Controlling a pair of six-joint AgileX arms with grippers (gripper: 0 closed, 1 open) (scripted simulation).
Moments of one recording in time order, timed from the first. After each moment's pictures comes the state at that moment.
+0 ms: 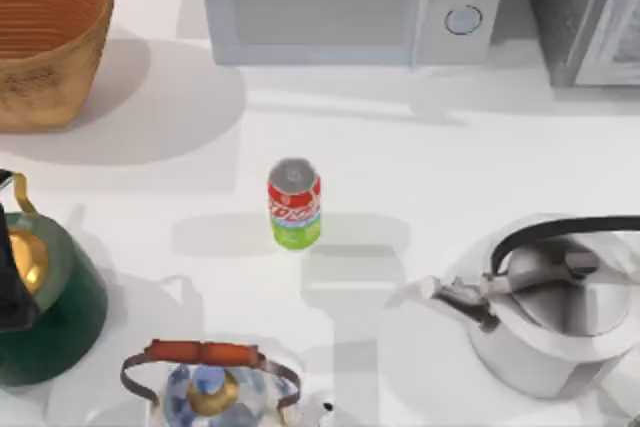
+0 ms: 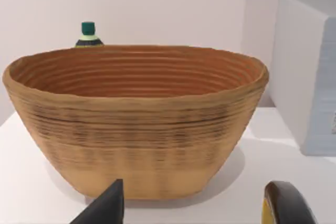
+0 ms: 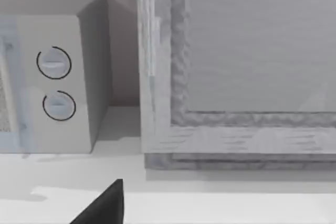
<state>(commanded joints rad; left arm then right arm) 0.00 0.00 0.00 0.00 0.00 0.00 0.00 0.00 0.00 0.00 0.00 0.00</state>
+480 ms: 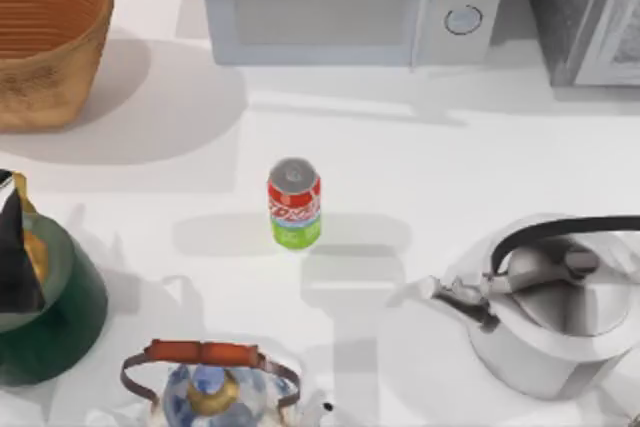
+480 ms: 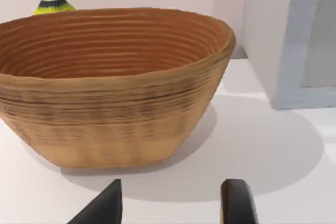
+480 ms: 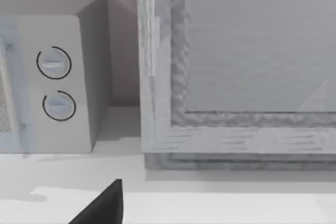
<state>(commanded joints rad) -0.07 0.22 0.21 -0.16 0.00 0.02 0.00 0.00 0.00 0.00 0.00 0.00</state>
